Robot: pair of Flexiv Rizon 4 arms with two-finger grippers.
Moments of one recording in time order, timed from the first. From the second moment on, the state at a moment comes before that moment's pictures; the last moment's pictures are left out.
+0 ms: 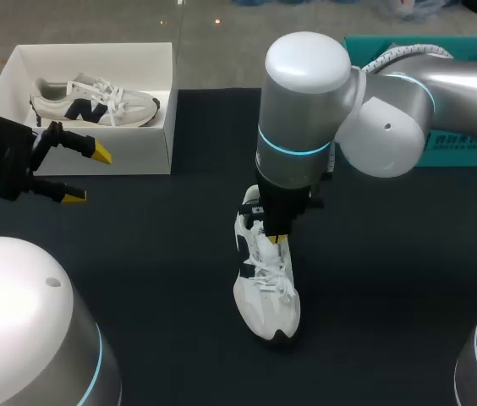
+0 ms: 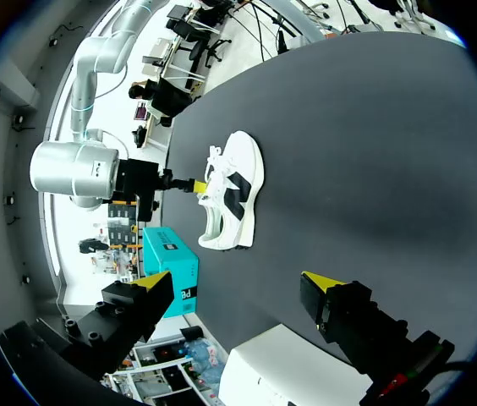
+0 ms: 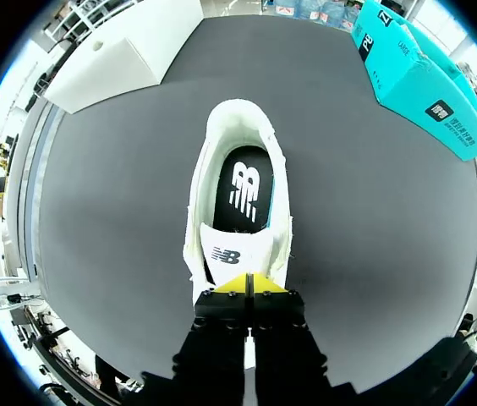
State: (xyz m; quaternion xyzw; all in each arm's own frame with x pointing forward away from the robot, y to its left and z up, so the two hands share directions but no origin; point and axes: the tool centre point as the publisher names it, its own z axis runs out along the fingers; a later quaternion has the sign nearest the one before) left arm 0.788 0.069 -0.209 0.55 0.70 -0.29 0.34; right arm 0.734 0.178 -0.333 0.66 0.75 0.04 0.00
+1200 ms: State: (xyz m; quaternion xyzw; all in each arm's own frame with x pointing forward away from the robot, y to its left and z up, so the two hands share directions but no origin) left arm 0.788 0.069 -0.209 0.55 0.70 -0.29 0.34; right arm 0.744 0.196 -0.308 0.55 0.83 0.10 0.05
